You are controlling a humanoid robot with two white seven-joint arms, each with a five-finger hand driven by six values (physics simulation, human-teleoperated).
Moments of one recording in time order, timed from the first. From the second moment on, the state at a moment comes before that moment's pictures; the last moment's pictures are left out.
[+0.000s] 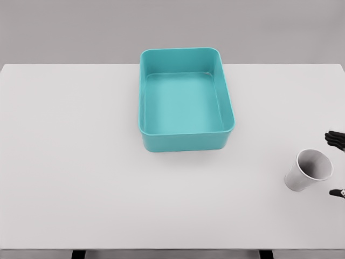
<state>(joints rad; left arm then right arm) 0.06 0.00 -0.10 -0.11 0.06 -0.04 -0.02 0.52 -0.89 -0.25 -1.61 -0.67 -0.53 0.61</state>
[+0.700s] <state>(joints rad) 0.06 0.00 -0.10 -0.11 0.06 -0.04 -0.02 0.41 -0.69 -0.18 -1.46 -0.67 -0.52 0.61</state>
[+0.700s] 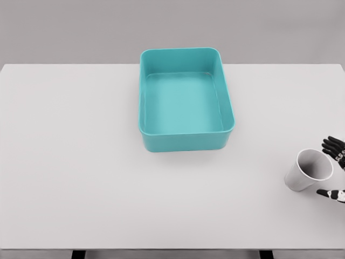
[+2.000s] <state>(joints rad) 0.06 0.00 -0.10 -0.12 0.06 -0.04 -0.02 0.32 -0.61 -0.08 -1.46 -0.71 -0.49 0.61</state>
